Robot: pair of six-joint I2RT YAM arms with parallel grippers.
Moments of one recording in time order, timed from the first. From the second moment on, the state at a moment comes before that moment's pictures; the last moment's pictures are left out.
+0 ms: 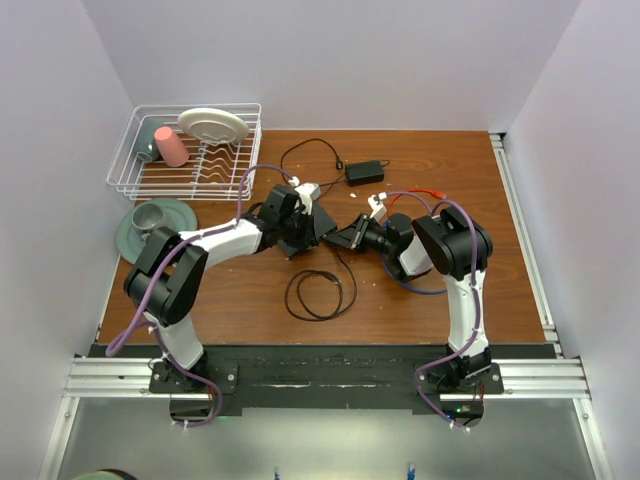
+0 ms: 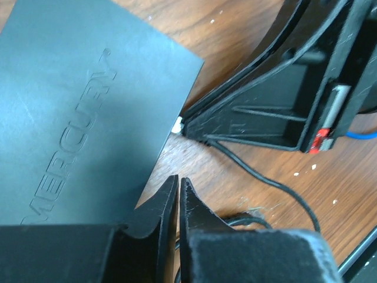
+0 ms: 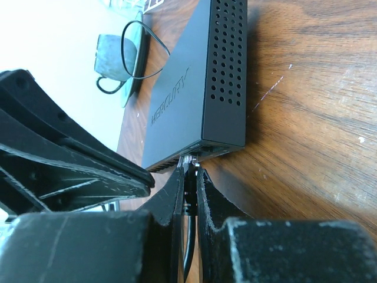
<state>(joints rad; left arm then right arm) -0.55 1.76 1.03 -0.05 0.25 -0.32 0.39 2.20 0.75 1.25 -0.65 1.02</state>
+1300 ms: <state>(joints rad) -0.58 1.98 1.22 -0.15 0.27 -0.34 0.40 2.13 0.68 1.18 -0.57 0.98</state>
